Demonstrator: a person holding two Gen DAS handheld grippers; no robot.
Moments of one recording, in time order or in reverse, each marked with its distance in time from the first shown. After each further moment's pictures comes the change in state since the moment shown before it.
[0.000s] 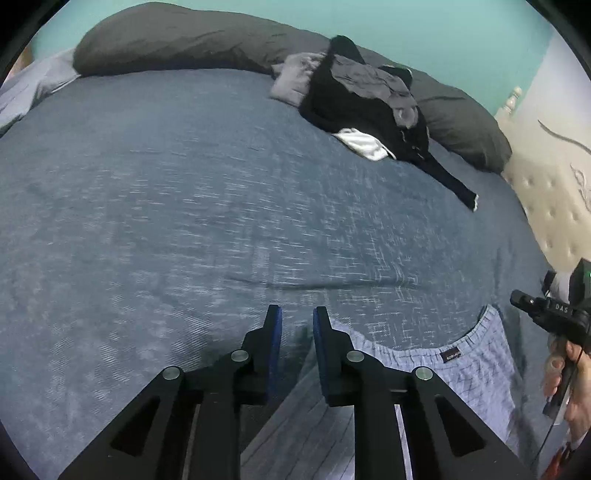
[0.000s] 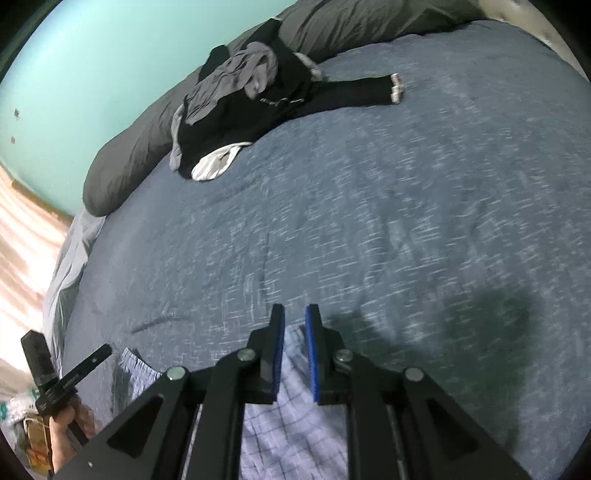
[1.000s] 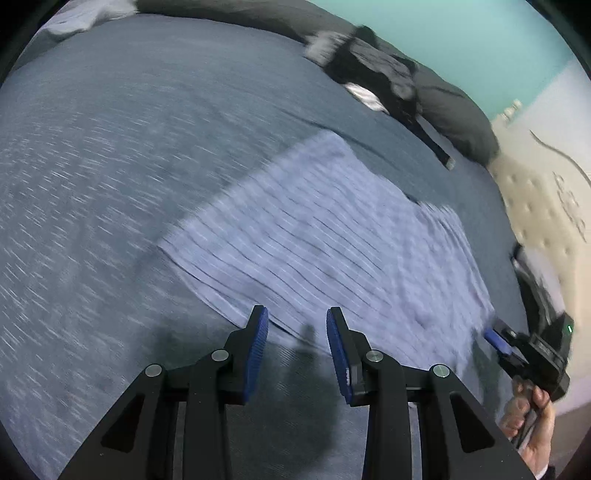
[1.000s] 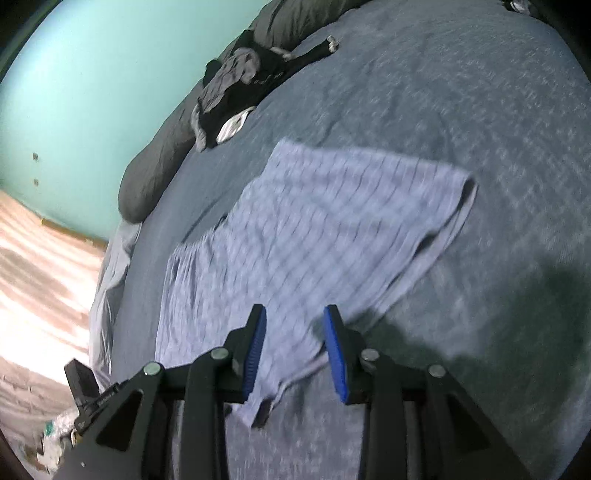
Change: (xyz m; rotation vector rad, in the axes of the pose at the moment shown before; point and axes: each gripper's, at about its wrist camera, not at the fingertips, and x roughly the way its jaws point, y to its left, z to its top) left arm -0.100 0.000 -0.188 -0.138 0.097 -0.088; right arm -0.104 -0.011 -0.213 0.188 0.003 0.160
